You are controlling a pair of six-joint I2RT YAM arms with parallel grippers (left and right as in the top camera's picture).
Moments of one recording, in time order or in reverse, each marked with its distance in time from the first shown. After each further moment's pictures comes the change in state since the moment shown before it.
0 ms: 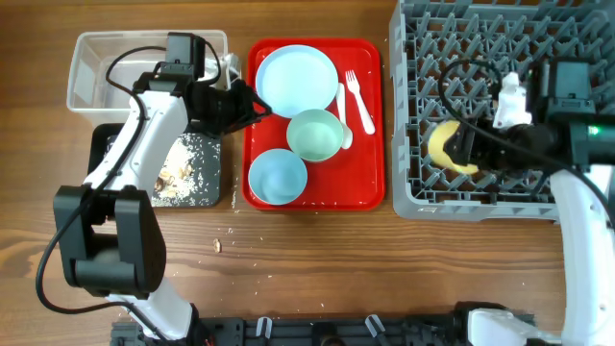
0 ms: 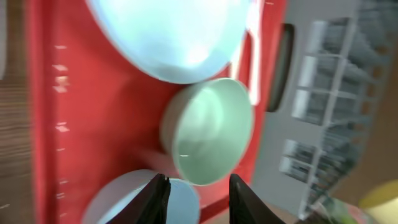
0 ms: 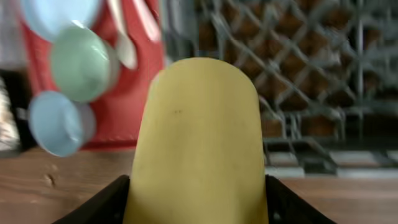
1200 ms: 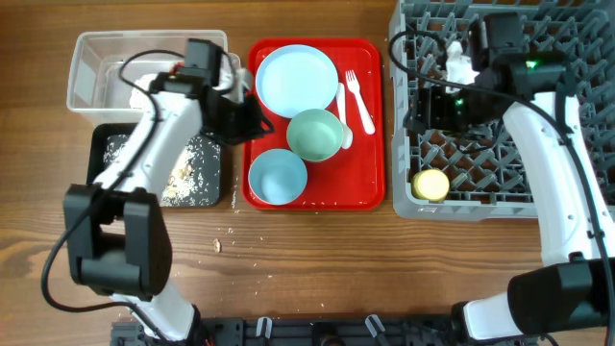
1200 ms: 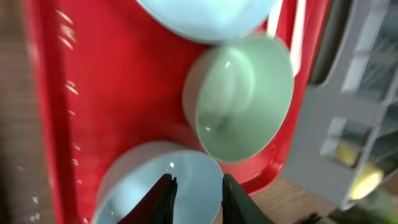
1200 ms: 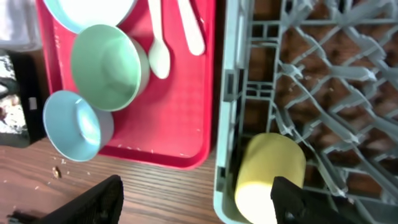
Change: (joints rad) left arm -0.100 0.000 0.001 -0.131 -0.145 0.058; right arm 0.152 0.286 0.193 0.060 -0.041 -0.012
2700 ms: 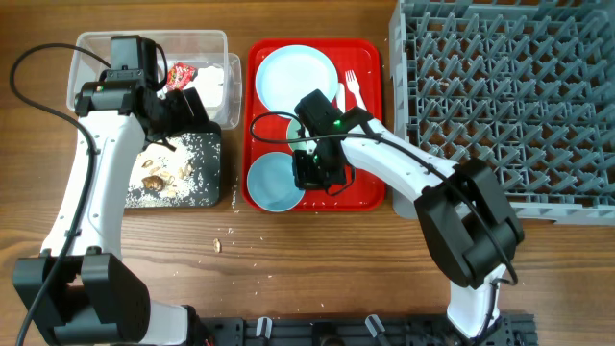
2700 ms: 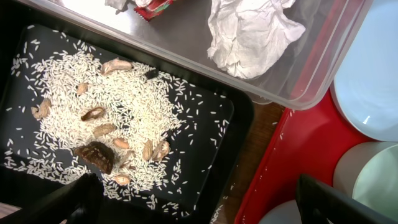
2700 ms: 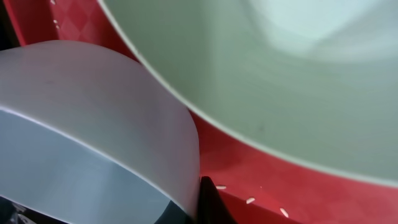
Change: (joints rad) left arm 0.226 -0.216 0.004 -0.116 -0.512 -0.024; right arm 0.535 0.368 -0.236 0.490 -0.130 0.401
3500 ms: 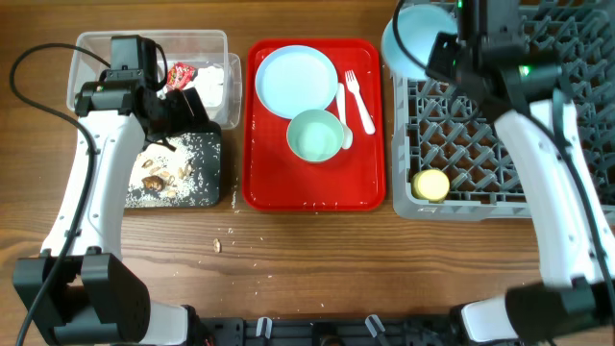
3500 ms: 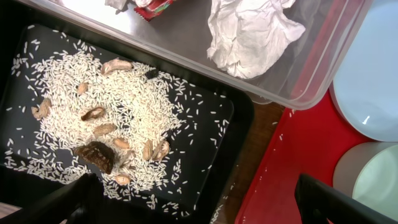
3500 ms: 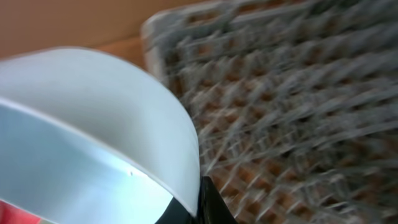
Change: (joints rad) left arm 0.000 0.000 0.000 0.000 0.000 0.000; right arm -0.430 -0.358 0.378 -0.192 0.724 -0.184
